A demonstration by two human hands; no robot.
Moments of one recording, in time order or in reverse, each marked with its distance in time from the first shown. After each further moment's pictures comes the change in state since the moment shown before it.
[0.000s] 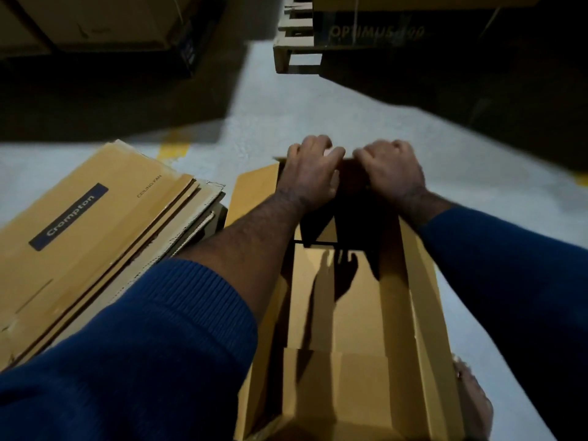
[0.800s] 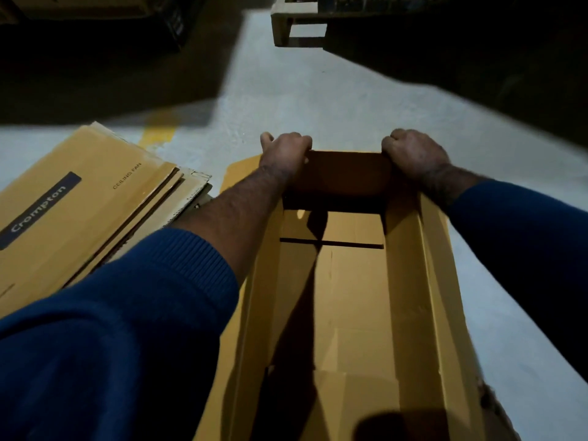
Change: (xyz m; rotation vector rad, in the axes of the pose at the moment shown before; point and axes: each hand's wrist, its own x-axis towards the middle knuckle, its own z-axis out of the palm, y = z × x) left_hand 0.048 -0.084 0.097 0.031 -0.258 -0.255; right_hand 0.042 0.051 0.080 -0.053 -0.270 0.026
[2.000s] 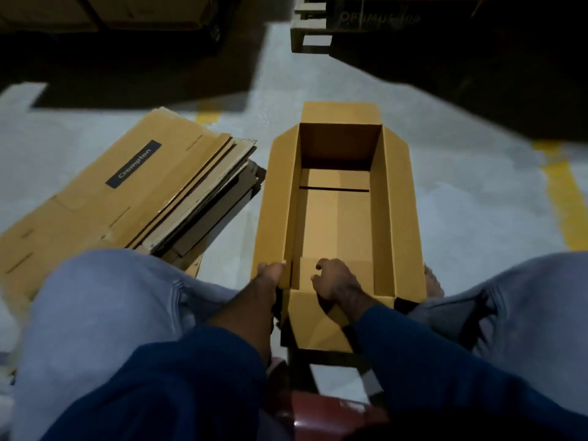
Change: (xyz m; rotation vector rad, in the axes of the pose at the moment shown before) left_hand -0.451 0.013 0.028 -1.044 -0.522 -1.280; right_hand -0.367 -0.291 -0.086 0.737 -0.604 0.385
